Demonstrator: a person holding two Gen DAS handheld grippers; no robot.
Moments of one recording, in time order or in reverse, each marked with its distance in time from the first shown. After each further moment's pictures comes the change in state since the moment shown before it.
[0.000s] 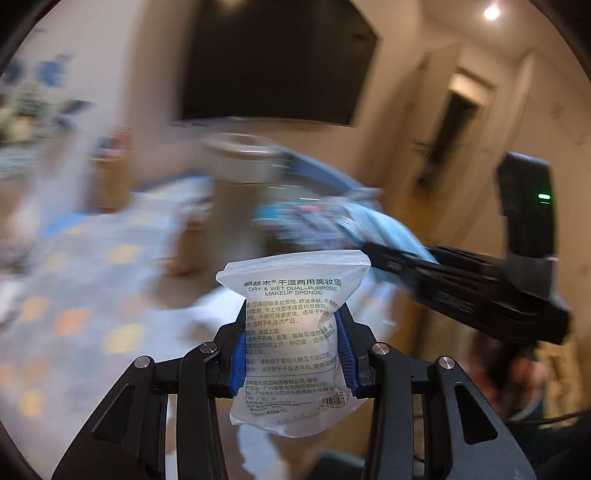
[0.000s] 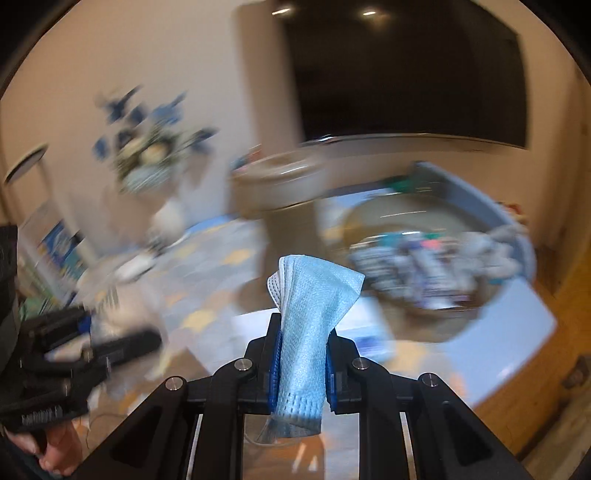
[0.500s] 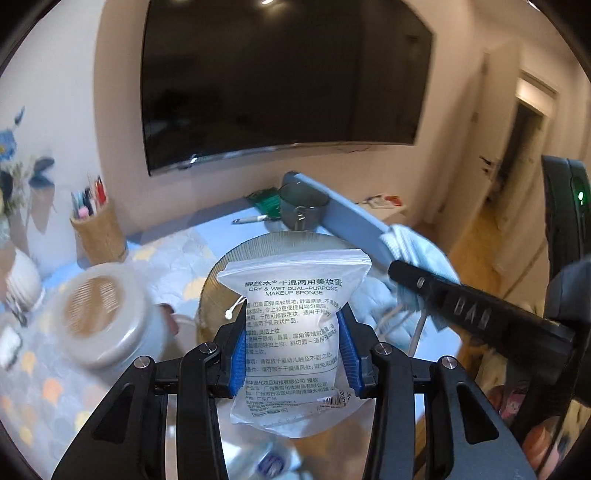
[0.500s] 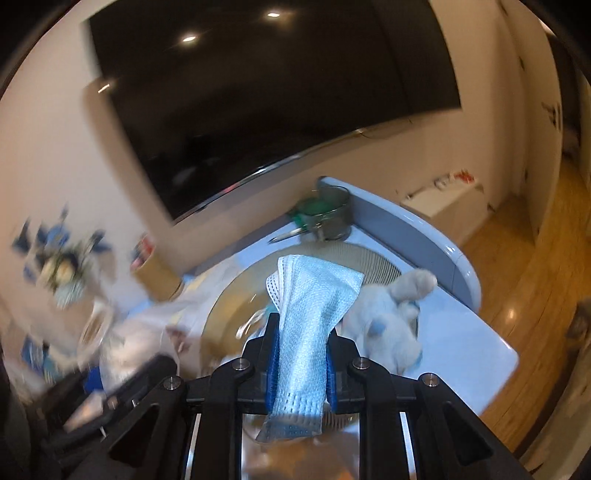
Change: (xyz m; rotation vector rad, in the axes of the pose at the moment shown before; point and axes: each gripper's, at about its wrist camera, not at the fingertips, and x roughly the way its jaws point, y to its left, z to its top) left arm 0.147 -0.054 0.129 -0.086 -0.043 0.364; right arm 0.046 -0.175 0.107 0.311 -0.007 -0.050
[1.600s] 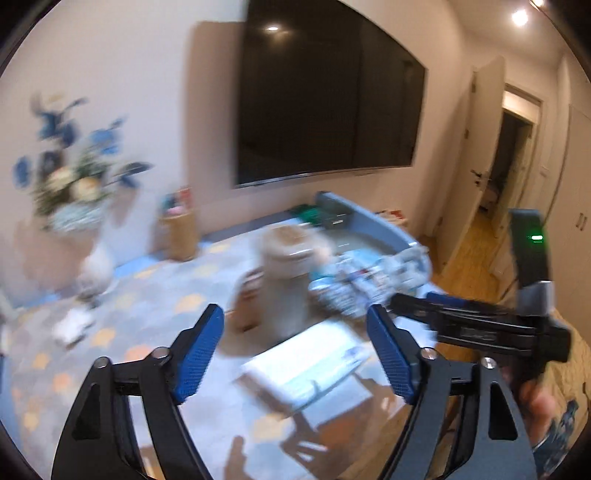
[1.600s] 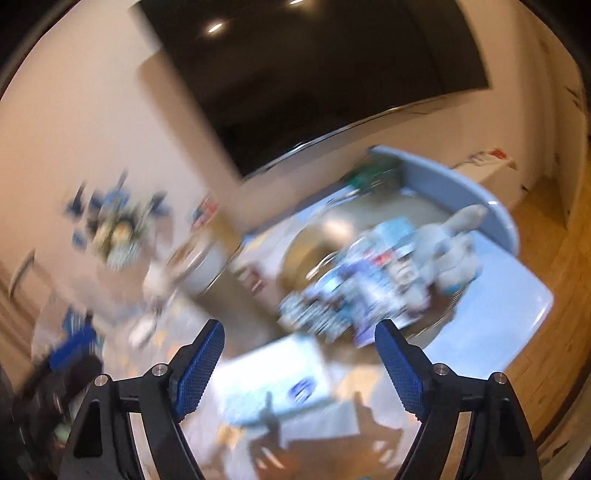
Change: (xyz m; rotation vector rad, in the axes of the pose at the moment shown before) left arm -0.184 0.126 -0.076 0.022 -0.111 0.009; right arm -0.056 0.064 -0.090 -0.075 0.068 0.164
